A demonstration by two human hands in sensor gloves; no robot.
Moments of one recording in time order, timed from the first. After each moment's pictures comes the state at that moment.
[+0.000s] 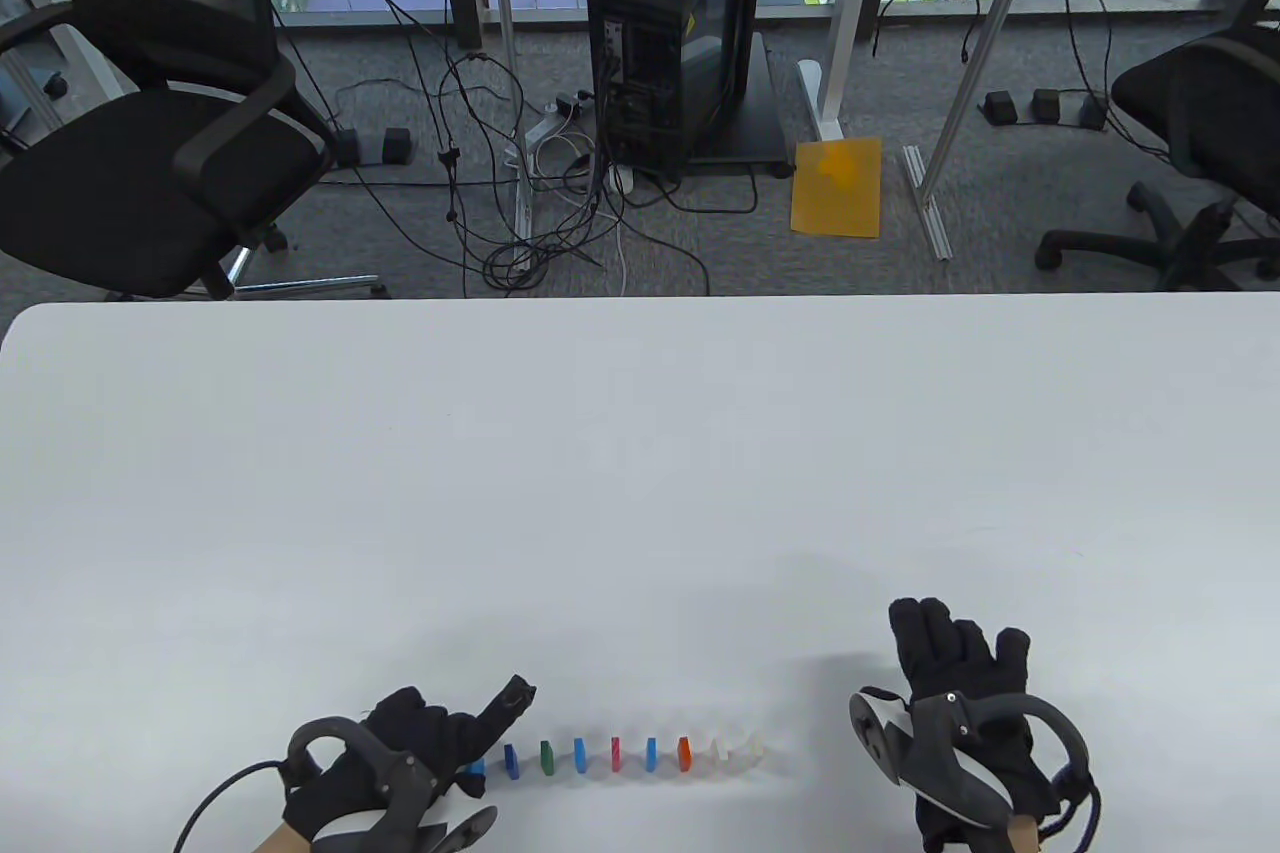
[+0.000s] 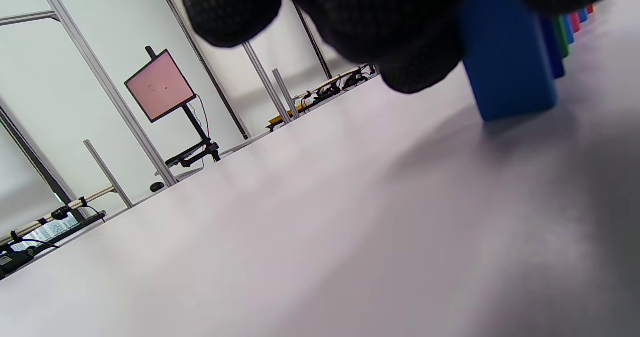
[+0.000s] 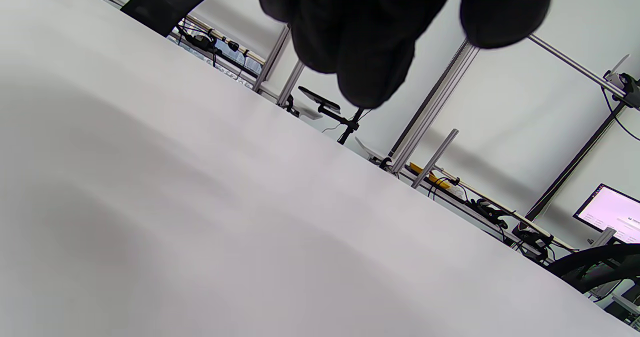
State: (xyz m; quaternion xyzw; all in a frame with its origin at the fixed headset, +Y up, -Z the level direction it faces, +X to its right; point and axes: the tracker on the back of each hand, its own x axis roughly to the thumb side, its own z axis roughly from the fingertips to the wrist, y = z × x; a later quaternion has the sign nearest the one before) left_hand -0.198 -0.760 -0.169 0.10 -0.32 -0.21 0.92; right_hand 0.210 -0.731 -0.201 -0.06 0.05 -0.97 0.24
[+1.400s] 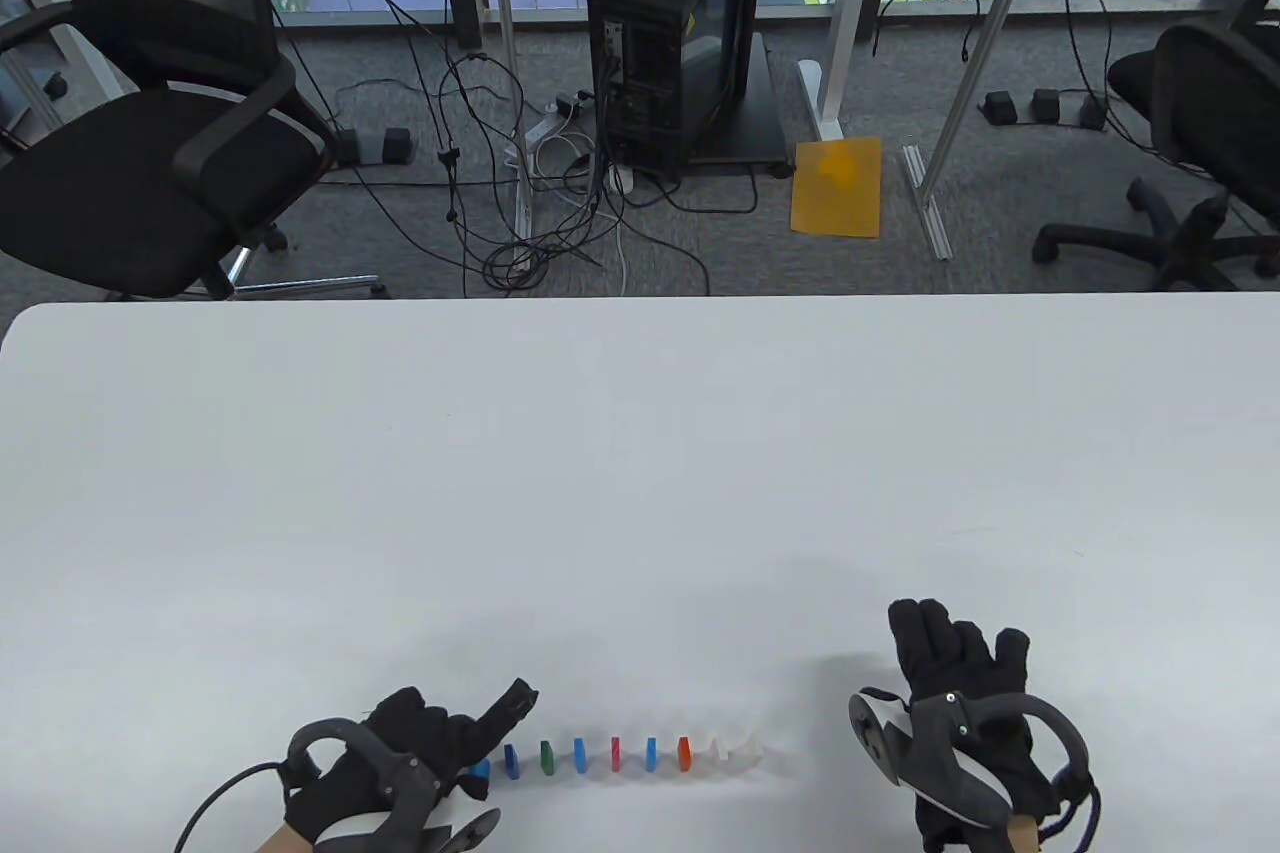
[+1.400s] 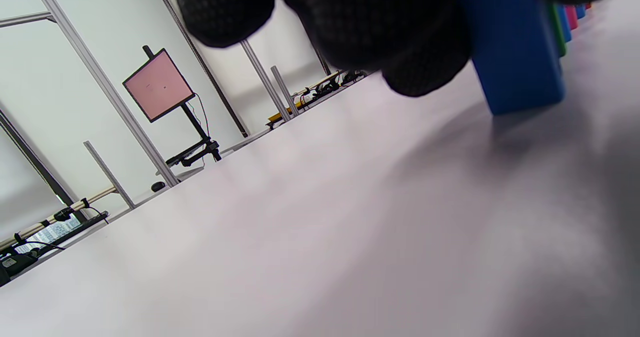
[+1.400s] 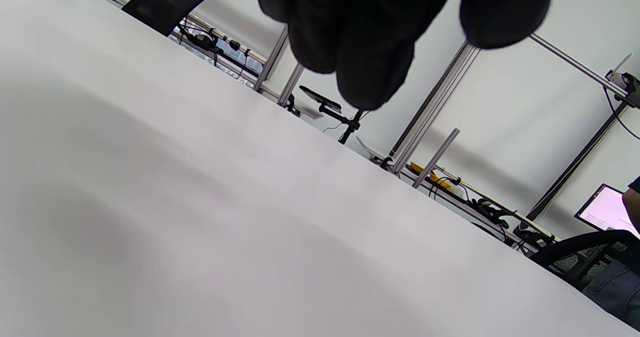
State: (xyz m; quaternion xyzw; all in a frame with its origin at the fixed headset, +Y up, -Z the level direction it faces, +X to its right) left_hand -0.195 -0.758 -0.168 0.10 -0.32 -0.22 0.92; right_hand 0.210 -0.733 -0.202 -0.06 0.05 -0.97 0.24
